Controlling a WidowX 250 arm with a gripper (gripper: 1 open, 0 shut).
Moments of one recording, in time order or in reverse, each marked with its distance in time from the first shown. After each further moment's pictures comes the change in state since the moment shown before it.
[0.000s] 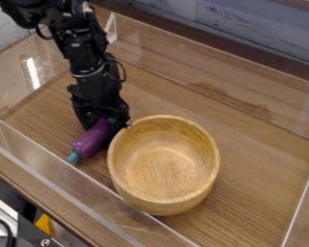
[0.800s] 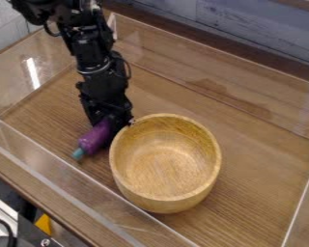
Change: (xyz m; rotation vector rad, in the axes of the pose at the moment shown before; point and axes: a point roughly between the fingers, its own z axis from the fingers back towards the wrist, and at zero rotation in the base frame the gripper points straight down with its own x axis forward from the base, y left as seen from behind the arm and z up) arm 0.010 0.006 -0.002 0.010 -0.008 -0.075
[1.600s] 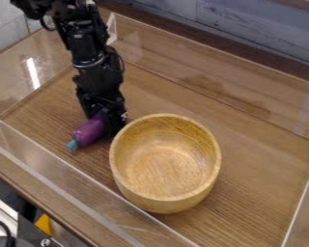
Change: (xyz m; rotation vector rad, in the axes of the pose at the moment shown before) arm 0.000 0.024 0.001 0.018 0.008 -0.010
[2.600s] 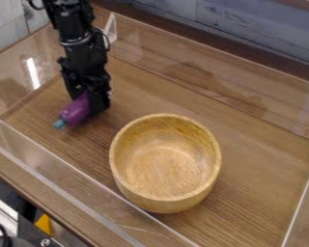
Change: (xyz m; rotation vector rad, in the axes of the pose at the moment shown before) arm 0.003 0.032 0.018 -0.021 0.048 0.085
